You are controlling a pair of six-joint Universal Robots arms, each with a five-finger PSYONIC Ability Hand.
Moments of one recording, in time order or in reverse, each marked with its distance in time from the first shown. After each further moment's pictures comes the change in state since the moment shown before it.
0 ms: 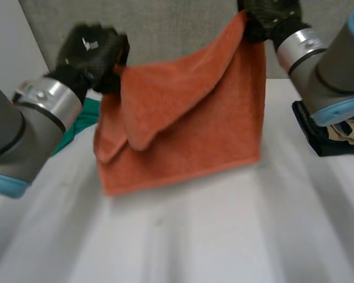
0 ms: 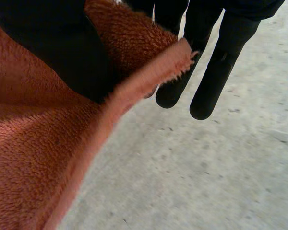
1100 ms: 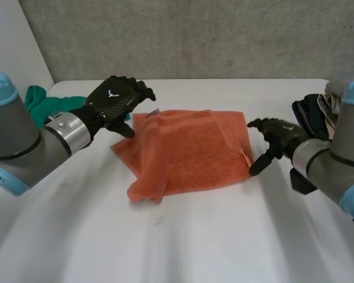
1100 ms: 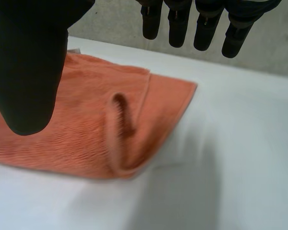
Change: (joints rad) left arm 0.135 -0.268 0.077 -0.034 0.407 0.059; right arm -0.061 -0.228 0.712 0.341 0.157 0.306; left_hand -0.719 -0.765 -0.754 -0.780 -0.711; right_hand -0.883 -0.962 -0.976 -0.986 -0.949
